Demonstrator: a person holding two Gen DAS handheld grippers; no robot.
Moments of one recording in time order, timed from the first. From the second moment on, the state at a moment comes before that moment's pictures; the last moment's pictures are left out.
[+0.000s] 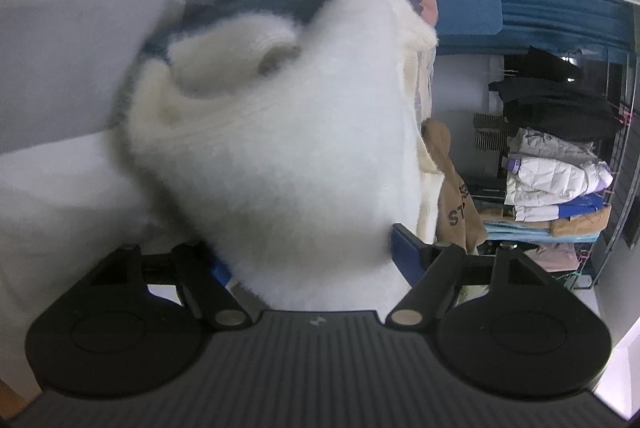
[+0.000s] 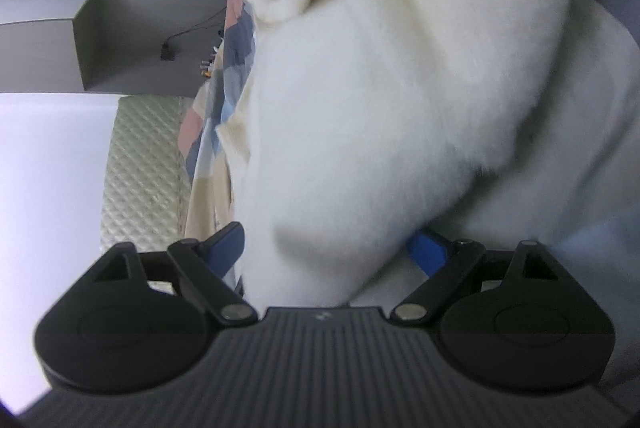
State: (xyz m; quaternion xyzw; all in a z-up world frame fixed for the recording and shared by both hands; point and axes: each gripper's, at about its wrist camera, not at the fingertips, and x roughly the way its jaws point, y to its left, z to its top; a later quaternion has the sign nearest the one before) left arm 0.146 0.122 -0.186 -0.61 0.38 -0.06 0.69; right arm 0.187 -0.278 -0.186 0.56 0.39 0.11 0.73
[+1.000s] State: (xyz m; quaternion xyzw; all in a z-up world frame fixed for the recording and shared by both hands) left arm 0.092 0.116 -0.108 -0.50 0.35 -0.06 0.79; right arm 0.158 -0.294 -0.140 0.47 0.31 0.03 0.83
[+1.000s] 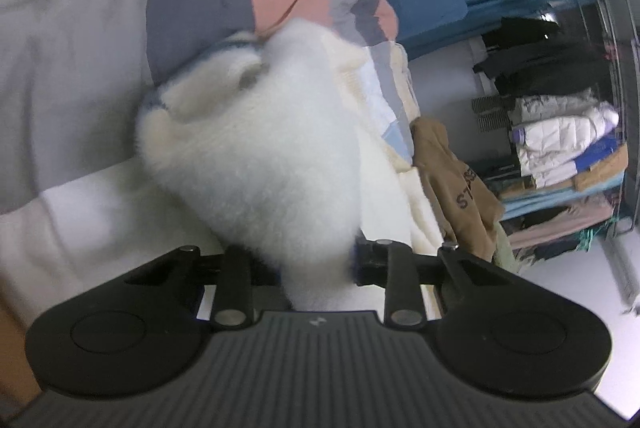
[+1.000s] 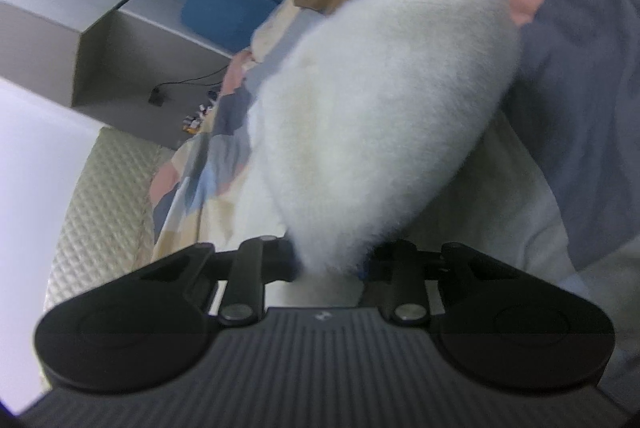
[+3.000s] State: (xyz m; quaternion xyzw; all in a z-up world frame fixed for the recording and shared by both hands) left arm 0.266 0.099 -0.091 -0.33 0.33 -0.12 0.88; right arm 0.295 -0.285 -0.102 0.26 0.31 0.08 0.91
